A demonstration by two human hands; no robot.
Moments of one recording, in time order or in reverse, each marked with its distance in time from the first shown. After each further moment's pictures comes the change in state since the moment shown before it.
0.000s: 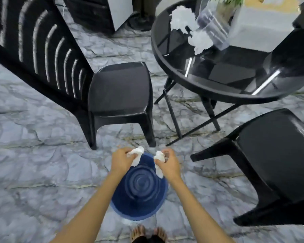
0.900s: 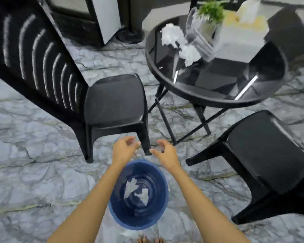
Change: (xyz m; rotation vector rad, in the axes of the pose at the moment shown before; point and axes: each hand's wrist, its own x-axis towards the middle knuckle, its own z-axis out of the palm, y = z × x) left_hand 0.010 0.061 -0.044 -0.162 -0.026 0.080; right_hand 0.006 -0.063 -0.005 -0.155 0.034 -0.156
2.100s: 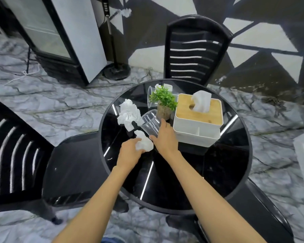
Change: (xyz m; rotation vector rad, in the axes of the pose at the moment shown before) left_hand 0.198 0.285 0.110 0.217 -0.016 0.243; right_hand 0.259 -0.180 -0.259 -0.592 0.200 -0.220
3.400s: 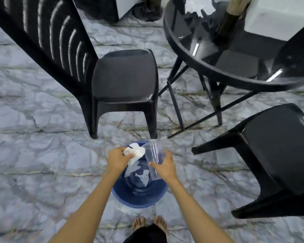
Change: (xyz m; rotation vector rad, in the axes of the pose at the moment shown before) left_hand -0.323 -0.355 0.004 -0.067 0.017 -0.408; right_hand -0.391 0.002 0.344 0.497 -0.395 0.412
